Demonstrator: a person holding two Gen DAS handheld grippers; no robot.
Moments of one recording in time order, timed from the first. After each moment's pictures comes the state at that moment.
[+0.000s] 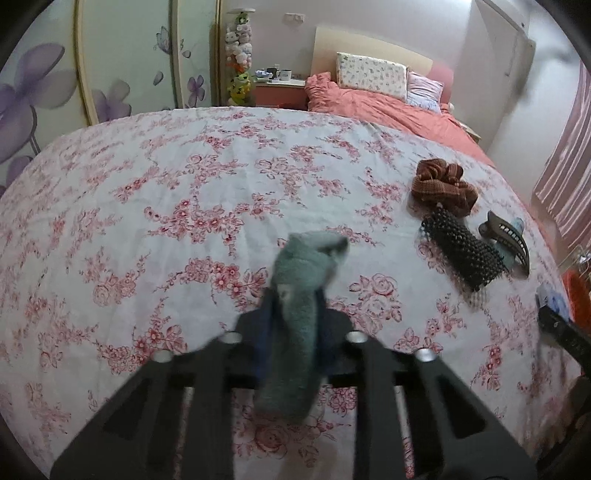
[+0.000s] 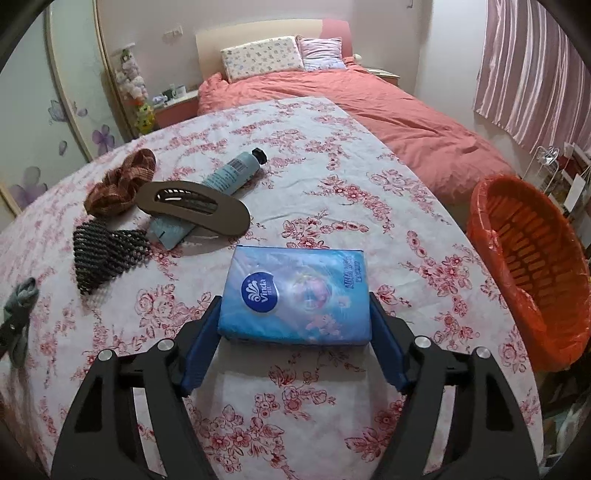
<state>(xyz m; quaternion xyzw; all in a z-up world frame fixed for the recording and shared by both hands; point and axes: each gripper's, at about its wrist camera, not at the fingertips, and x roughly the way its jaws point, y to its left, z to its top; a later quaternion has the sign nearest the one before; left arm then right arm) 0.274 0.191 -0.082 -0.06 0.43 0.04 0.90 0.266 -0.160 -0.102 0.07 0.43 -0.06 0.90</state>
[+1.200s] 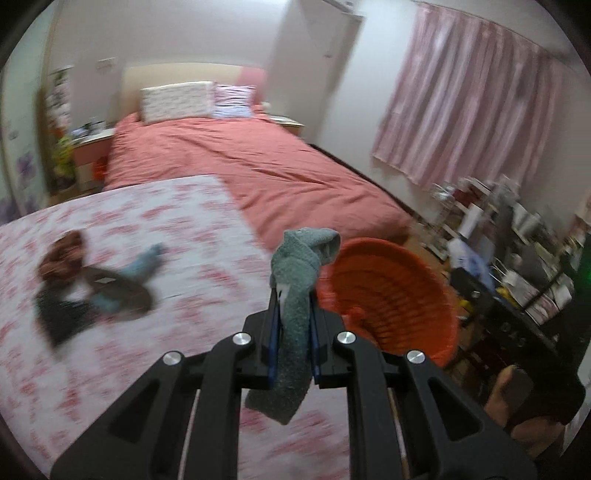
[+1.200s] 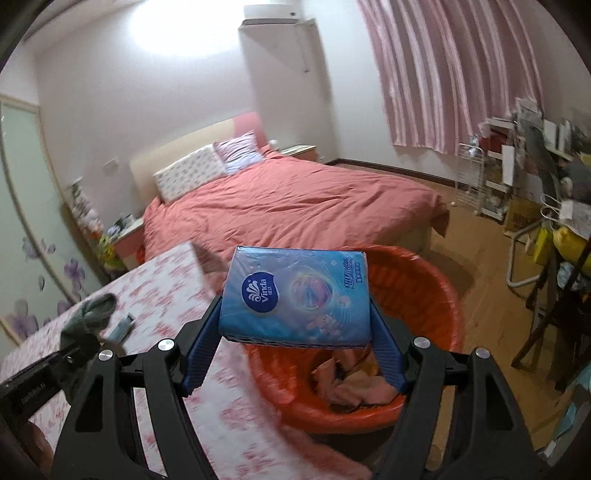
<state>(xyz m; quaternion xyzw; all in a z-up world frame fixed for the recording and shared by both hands) 0.236 -0.151 0.010 -0.01 0.36 -0.29 0.89 0.167 -0.370 -0.021 0.18 0.24 -0.18 0.94</state>
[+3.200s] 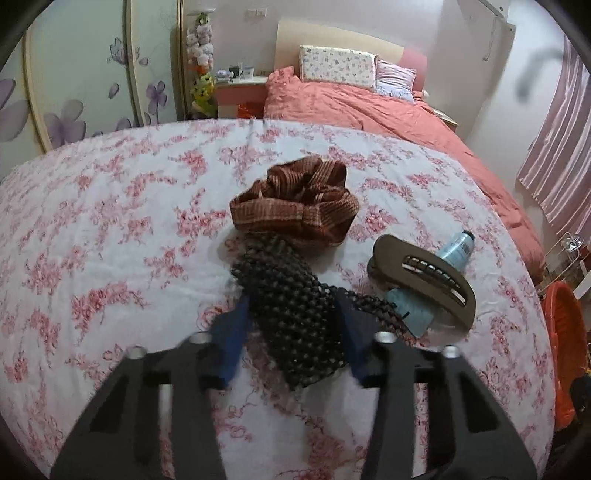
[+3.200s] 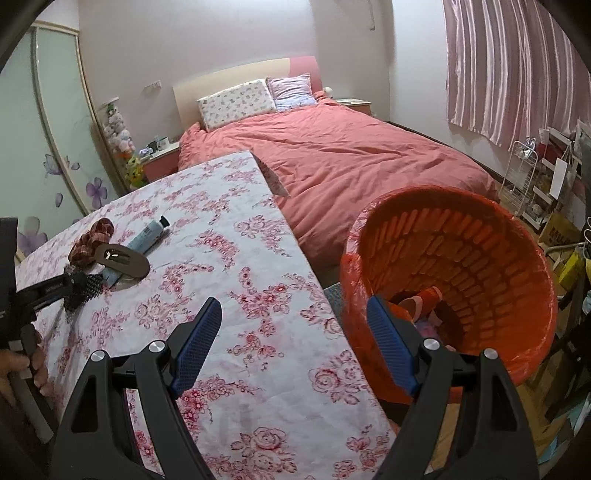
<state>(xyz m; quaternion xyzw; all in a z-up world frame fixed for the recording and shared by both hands) 0.351 0.049 -0.082 -0.05 0.43 0.00 0.90 0.210 -0.273 -0.073 0.11 0.35 -0.08 0.93</state>
